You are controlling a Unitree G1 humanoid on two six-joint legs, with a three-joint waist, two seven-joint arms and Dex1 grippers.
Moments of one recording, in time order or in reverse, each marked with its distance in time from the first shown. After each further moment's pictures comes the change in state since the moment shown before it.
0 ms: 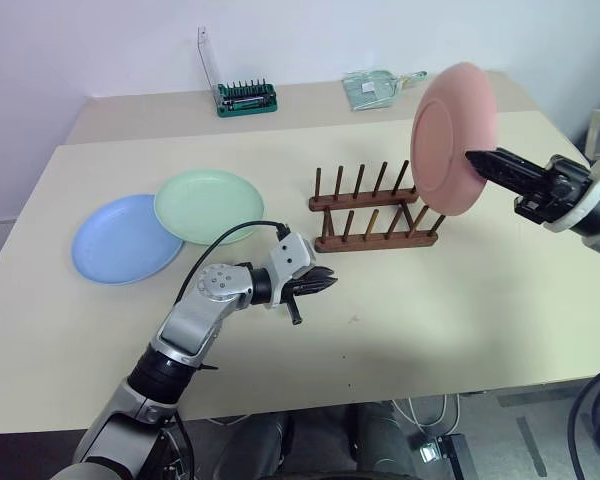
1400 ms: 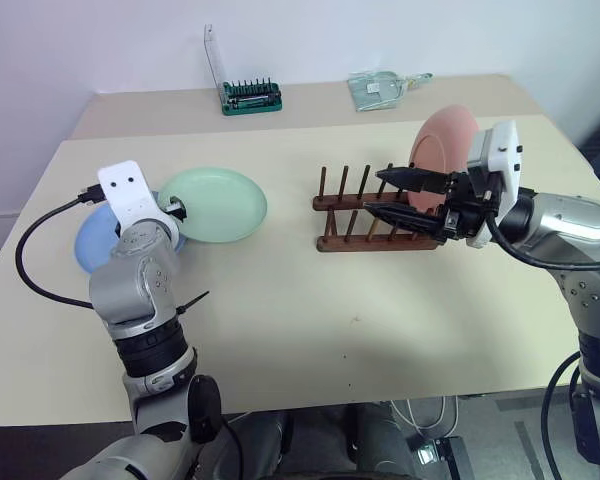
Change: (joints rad) left arm -0.215 -0.318 0.775 -0.185 0.148 0.786 1.089; right arm 0.021 0.070 0.298 -0.445 -0.339 -0.275 0.012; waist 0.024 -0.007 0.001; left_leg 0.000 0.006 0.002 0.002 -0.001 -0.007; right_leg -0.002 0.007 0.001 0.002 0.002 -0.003
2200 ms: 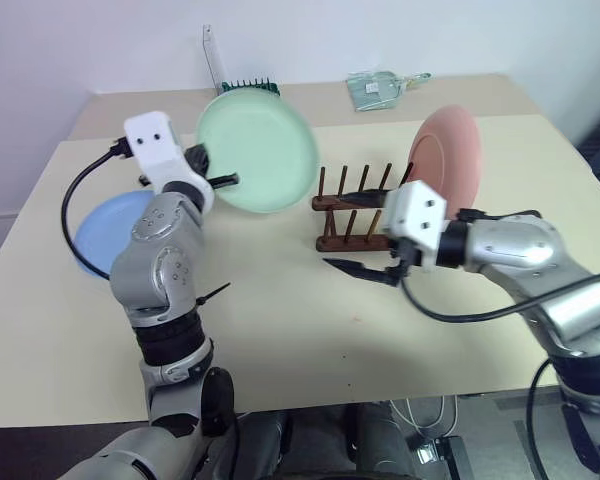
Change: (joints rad) left arm -0.052 -0.068 -0.139 -0.063 -0.187 -0.334 -0.215; right arm -0.097 0.039 0.399 -0.016 -0.530 -0.238 -0.074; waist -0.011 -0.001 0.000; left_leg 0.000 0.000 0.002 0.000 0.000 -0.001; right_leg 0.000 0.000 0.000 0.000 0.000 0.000
